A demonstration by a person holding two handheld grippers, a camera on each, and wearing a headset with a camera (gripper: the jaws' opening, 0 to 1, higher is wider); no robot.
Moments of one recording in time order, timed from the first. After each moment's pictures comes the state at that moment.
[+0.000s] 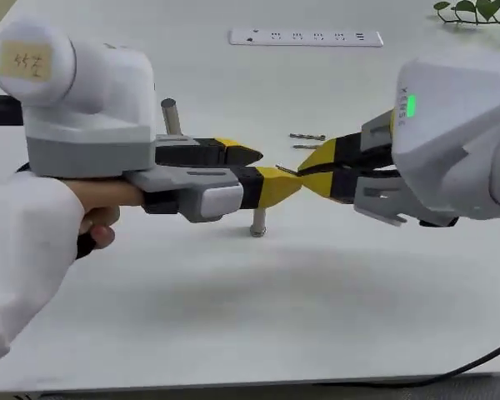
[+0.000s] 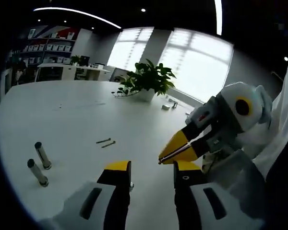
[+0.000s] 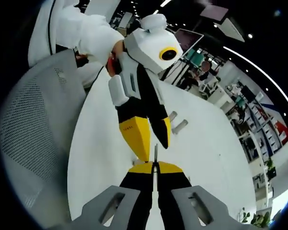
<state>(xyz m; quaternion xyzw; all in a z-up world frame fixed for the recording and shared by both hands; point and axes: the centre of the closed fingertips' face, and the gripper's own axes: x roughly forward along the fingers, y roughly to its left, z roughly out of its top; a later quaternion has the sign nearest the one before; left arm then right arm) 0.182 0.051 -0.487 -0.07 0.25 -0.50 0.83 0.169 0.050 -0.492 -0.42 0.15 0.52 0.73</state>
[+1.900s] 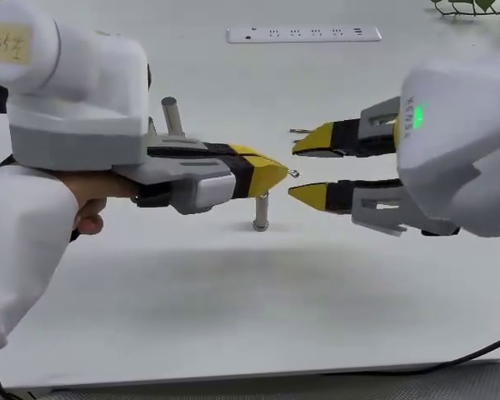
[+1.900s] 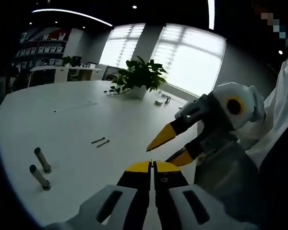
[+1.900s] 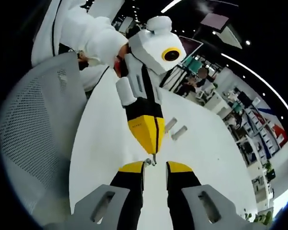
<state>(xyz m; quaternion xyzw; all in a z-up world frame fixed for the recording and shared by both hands) 0.158 0.057 -0.477 -0.02 0.24 -0.53 0.81 0.161 0.049 -0.487 -0.39 0.13 0.52 0.75</state>
